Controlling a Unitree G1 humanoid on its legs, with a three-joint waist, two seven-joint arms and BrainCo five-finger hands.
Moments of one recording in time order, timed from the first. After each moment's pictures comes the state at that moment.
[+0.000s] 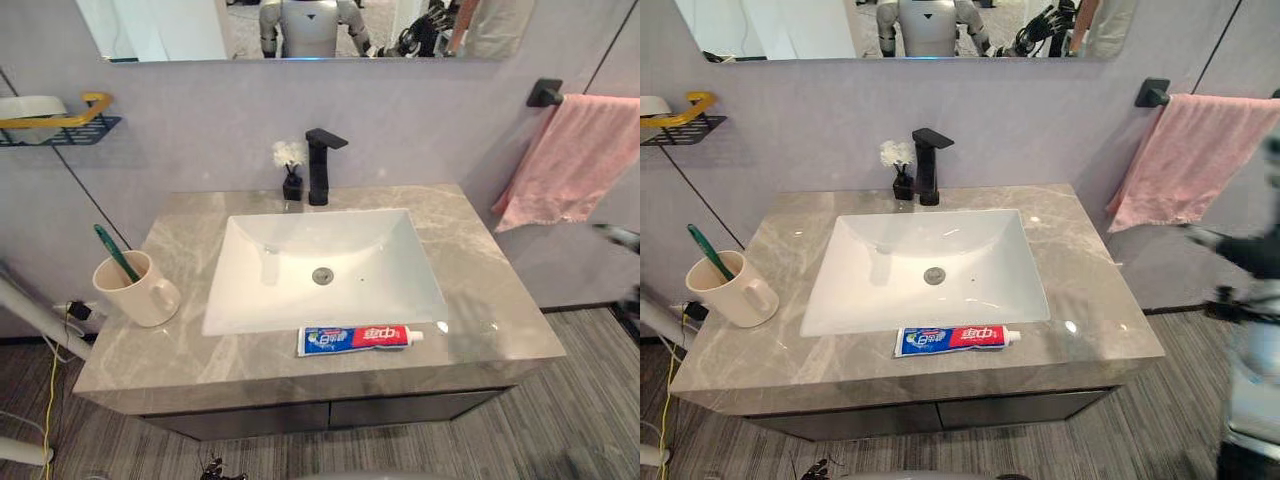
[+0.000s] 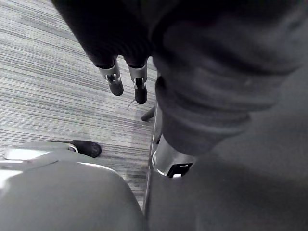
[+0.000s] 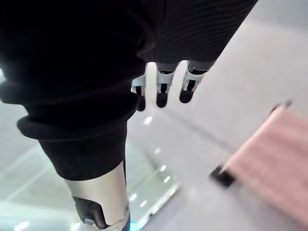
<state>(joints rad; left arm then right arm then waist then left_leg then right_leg) 0.20 0.10 0.18 1.07 -0.03 -0.10 0.04 -0.02 -0.61 -0.43 -0.23 -0.02 -0.19 -0.03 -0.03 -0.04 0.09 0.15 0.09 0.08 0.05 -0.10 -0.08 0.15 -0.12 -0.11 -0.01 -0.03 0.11</state>
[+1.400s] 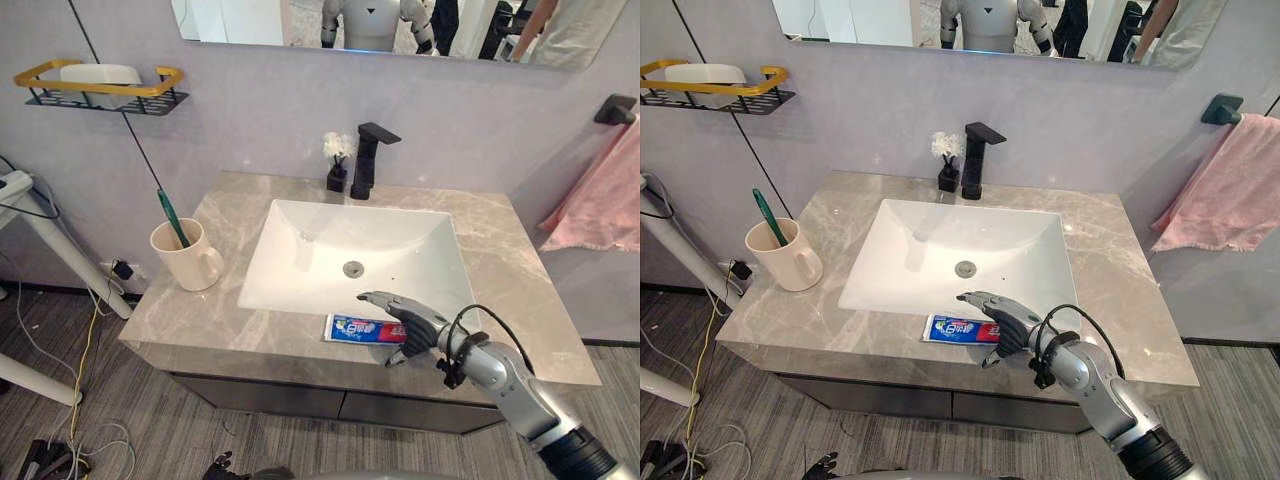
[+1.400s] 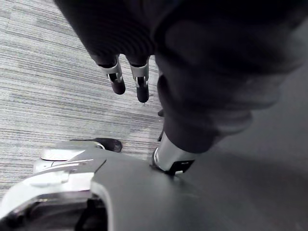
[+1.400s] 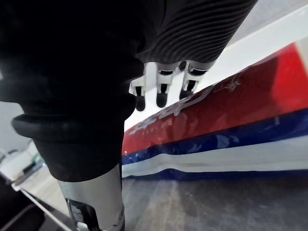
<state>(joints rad) 0.15 0.17 0.00 1.14 -0.05 -0.10 0.00 -0.03 -0.57 0.35 -0.13 -0.49 -0.18 0.28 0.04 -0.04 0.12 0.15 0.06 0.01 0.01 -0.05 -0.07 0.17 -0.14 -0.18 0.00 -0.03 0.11</state>
